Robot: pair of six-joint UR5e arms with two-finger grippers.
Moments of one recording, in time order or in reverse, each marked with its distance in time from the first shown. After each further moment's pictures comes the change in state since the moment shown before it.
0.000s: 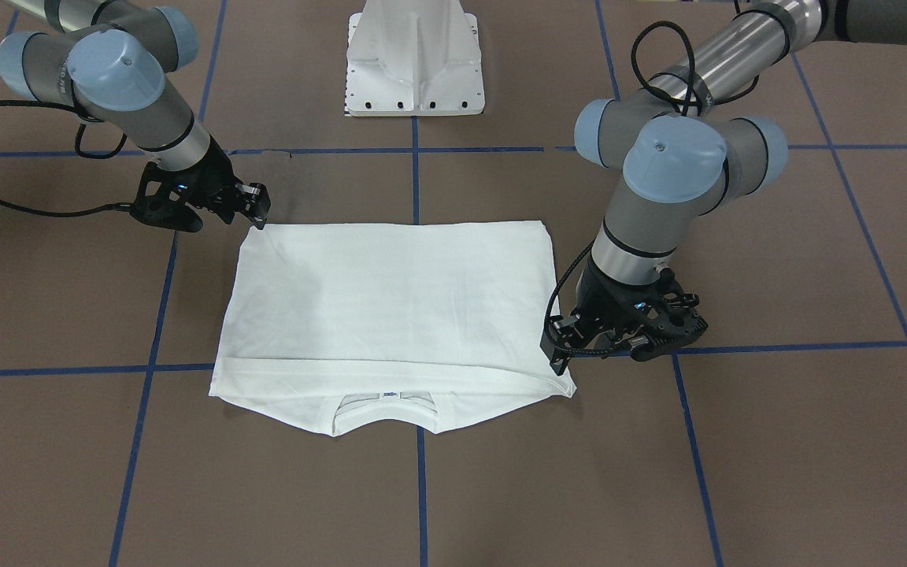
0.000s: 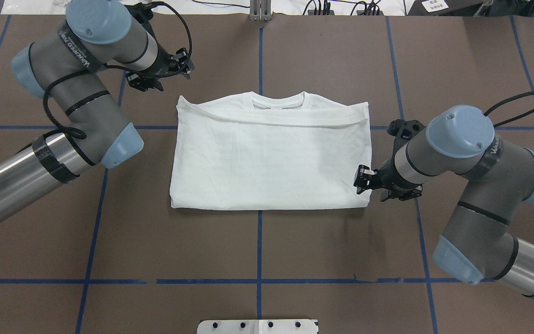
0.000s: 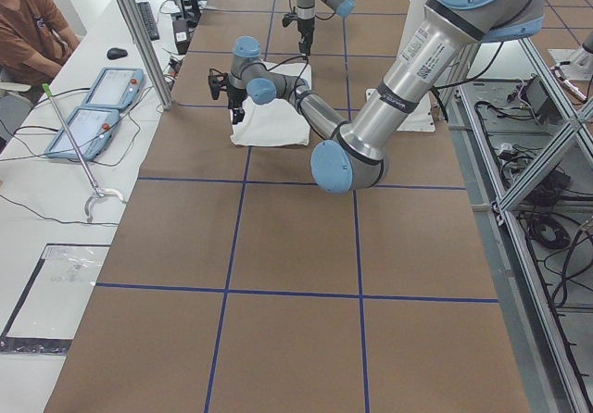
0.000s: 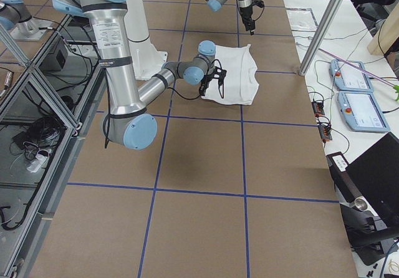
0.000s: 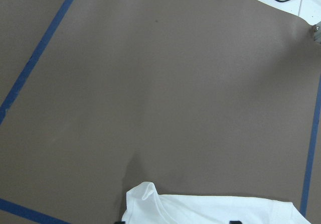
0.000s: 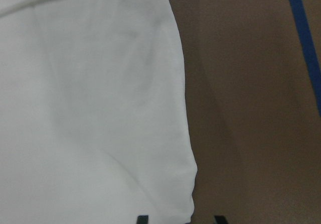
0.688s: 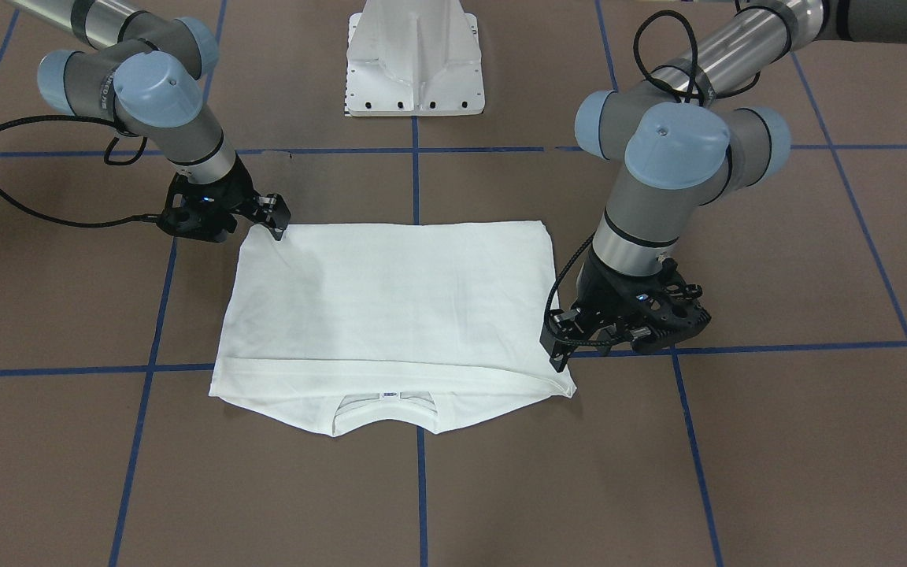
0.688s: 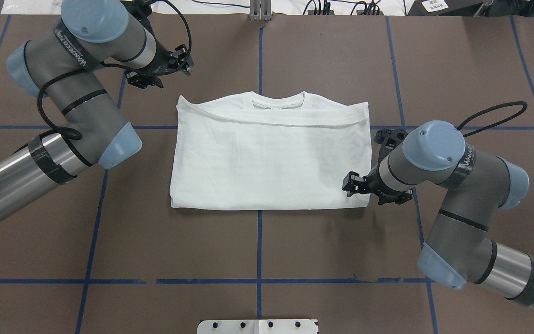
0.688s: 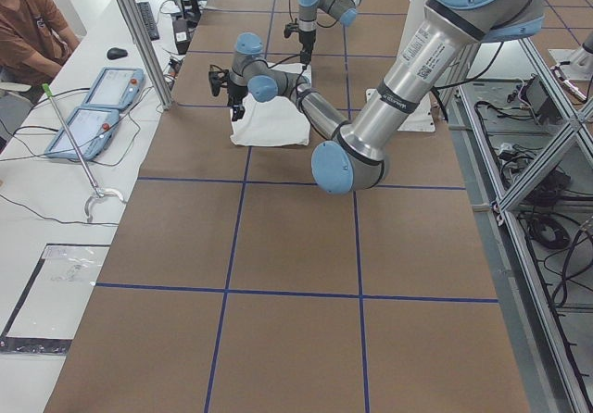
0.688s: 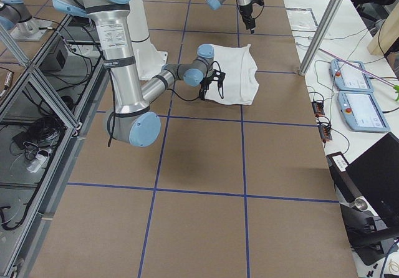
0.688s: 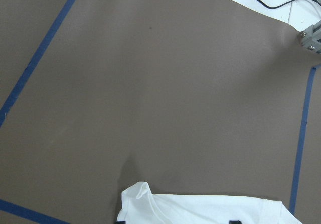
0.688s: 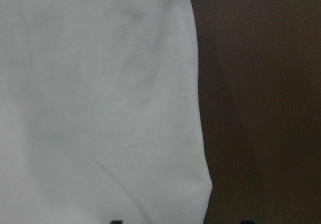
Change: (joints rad) left arm -0.002 0.006 -0.033 0.009 0.013 0.000; right arm -0.034 0.028 -0.065 0.002 -0.052 -0.012
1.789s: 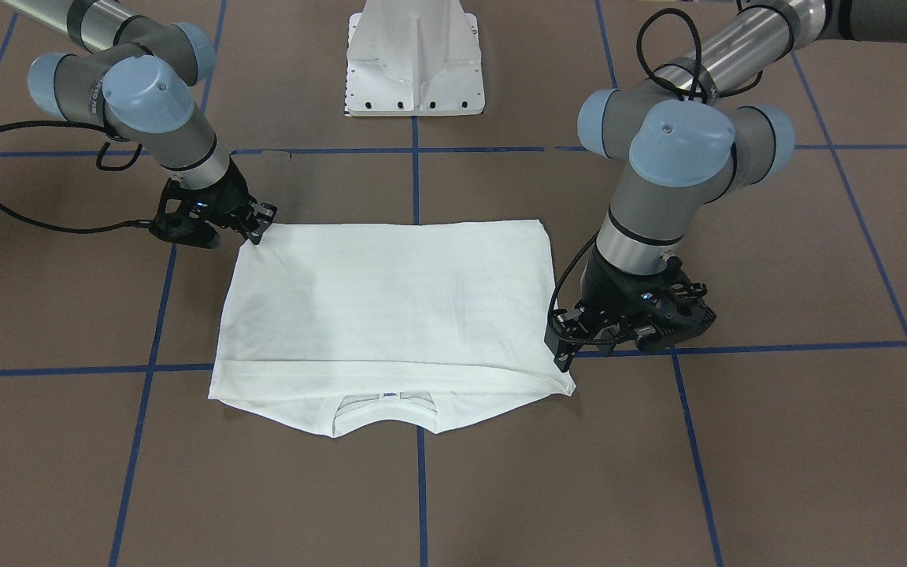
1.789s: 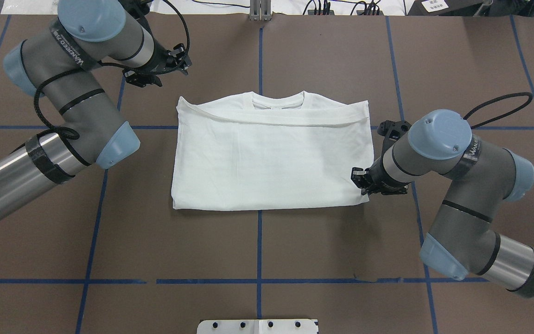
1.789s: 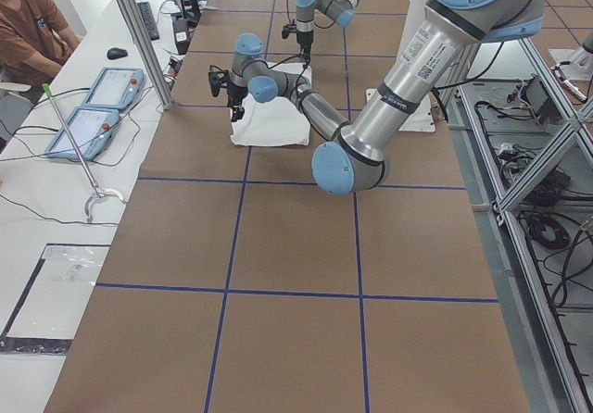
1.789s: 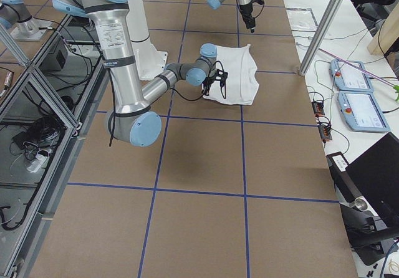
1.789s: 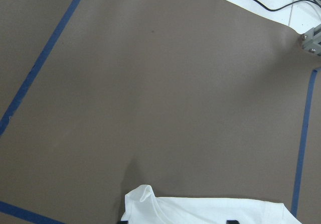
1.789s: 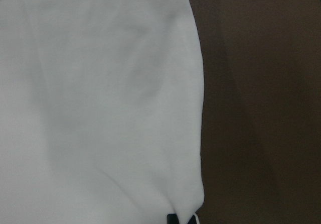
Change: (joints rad) left arm -0.004 0.004 -0.009 0.002 0.003 0.003; right arm 0.045 -0.010 0.020 -0.007 0.029 -0.007
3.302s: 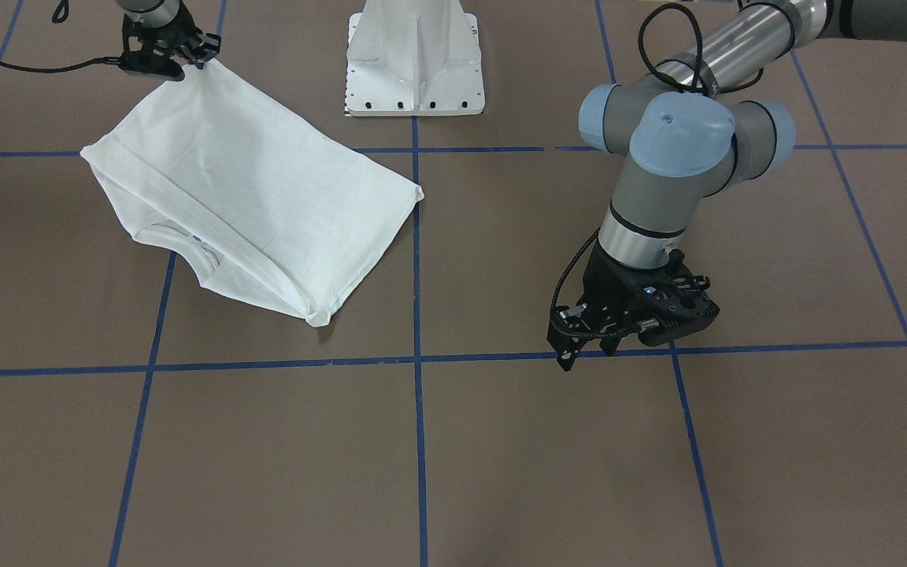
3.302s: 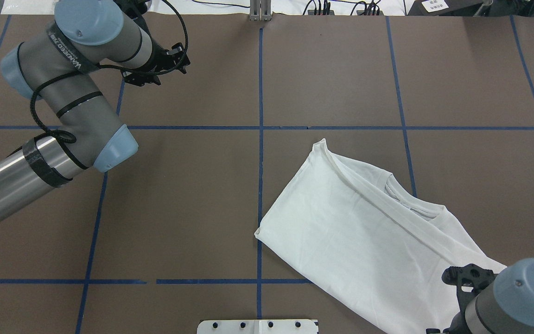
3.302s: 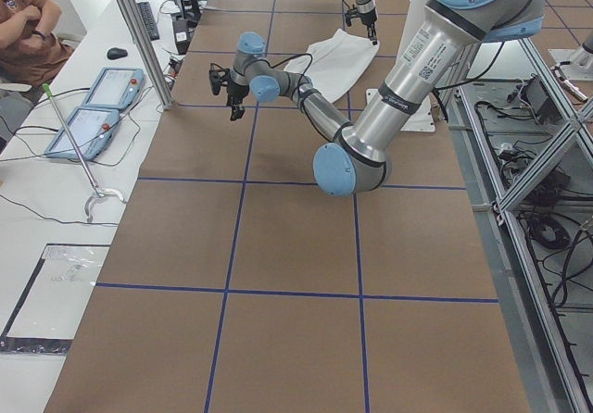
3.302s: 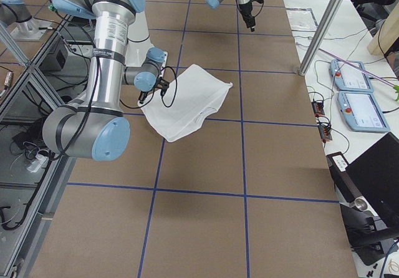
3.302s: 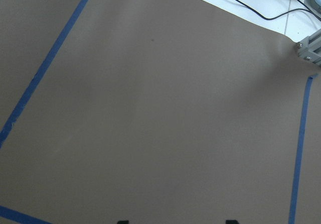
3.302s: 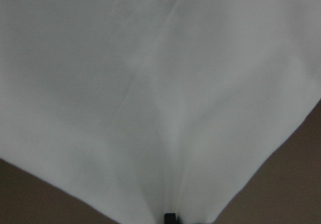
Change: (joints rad) left arm 0.004 0.012 -0.020 -0.004 0.029 -0.002; right arm -0.524 -0.541 0.464 0.000 -0.002 0.212
